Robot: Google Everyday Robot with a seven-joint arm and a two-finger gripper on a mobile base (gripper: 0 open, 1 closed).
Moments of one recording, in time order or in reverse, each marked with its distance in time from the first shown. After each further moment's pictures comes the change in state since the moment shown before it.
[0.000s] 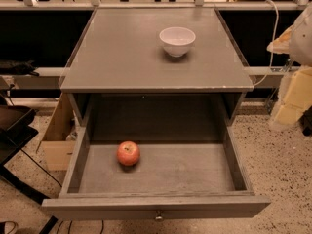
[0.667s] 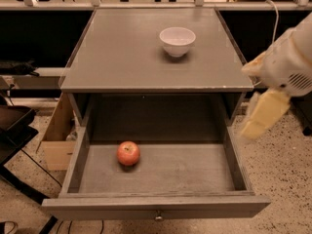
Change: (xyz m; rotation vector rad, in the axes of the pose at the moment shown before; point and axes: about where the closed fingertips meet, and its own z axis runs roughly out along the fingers) arm -0.029 0.016 0.053 -0.071 -0.158 0.044
